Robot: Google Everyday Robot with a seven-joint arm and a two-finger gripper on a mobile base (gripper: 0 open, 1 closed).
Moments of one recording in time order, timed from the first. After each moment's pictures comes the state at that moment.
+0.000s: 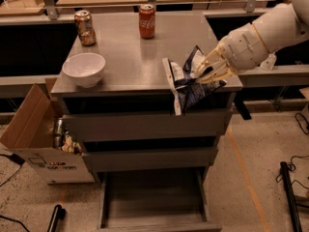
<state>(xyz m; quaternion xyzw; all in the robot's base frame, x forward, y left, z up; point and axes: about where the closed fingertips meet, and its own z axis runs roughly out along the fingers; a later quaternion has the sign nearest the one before) 0.564 -0.126 0.918 -0.88 0.26 0.06 0.40</state>
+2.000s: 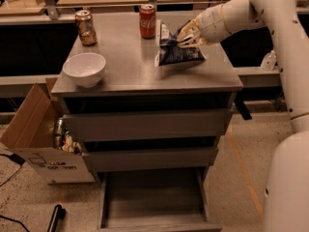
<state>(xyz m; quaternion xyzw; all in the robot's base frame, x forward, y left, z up) 0.748 -0.101 0.927 -0.81 0.35 -0.05 0.47</state>
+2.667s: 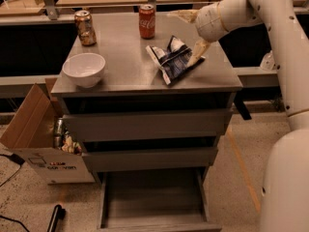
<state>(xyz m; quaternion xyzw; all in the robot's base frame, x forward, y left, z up) 0.741 -0.087 0.932 -0.83 0.32 -0.04 0.46</state>
